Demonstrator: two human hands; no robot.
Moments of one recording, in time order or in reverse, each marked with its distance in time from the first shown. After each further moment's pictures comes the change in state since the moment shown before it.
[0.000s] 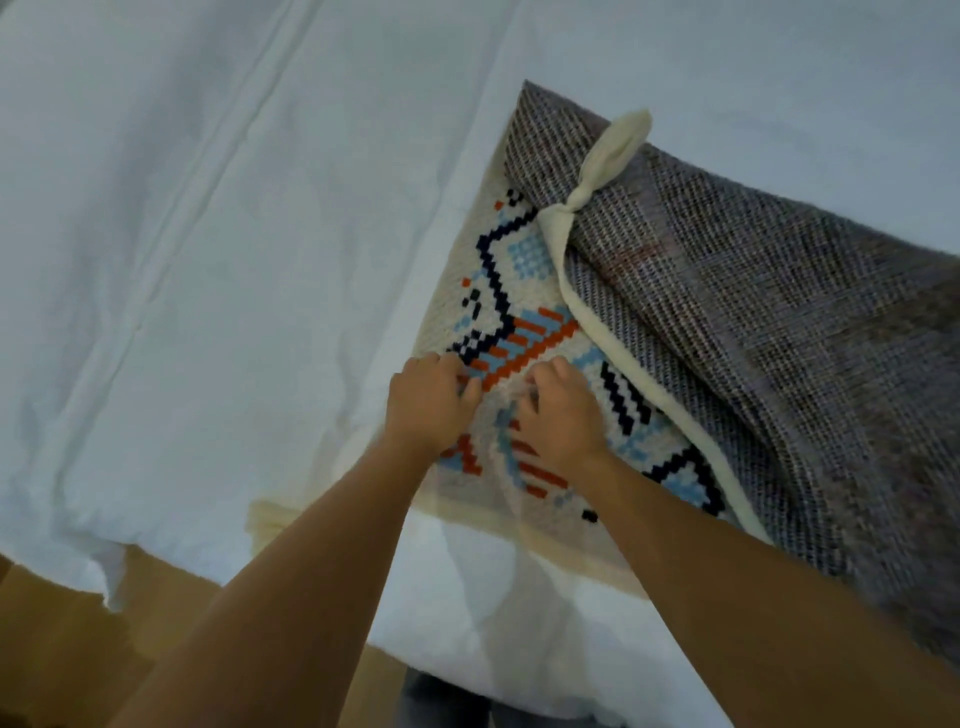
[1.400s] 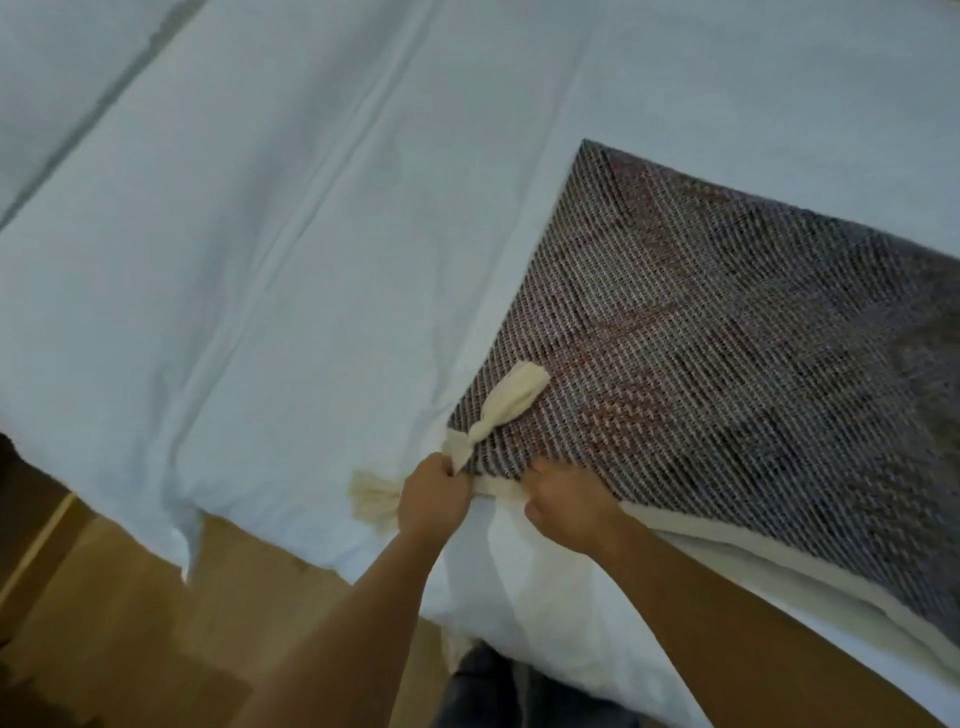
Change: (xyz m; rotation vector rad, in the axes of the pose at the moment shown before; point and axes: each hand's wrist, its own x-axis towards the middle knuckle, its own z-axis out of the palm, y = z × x) left_hand -0.111 -0.085 0.027 -0.484 -0.066 -0.489; right_hand -0.087 -0.057 0.042 -0.373 -0.440 -0.368
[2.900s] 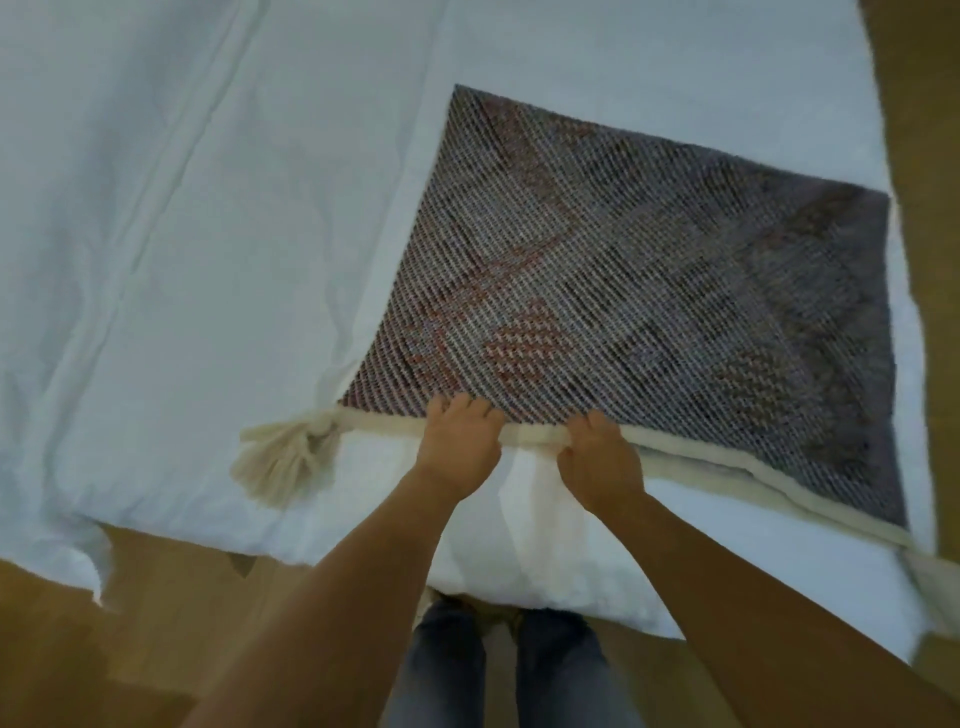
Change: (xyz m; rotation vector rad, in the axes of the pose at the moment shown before) left_hand -0.045 0.053 0.058 0.854 -0.088 0.904; right_hand -0.101 0.048 0.032 0.158 0.199 0.628
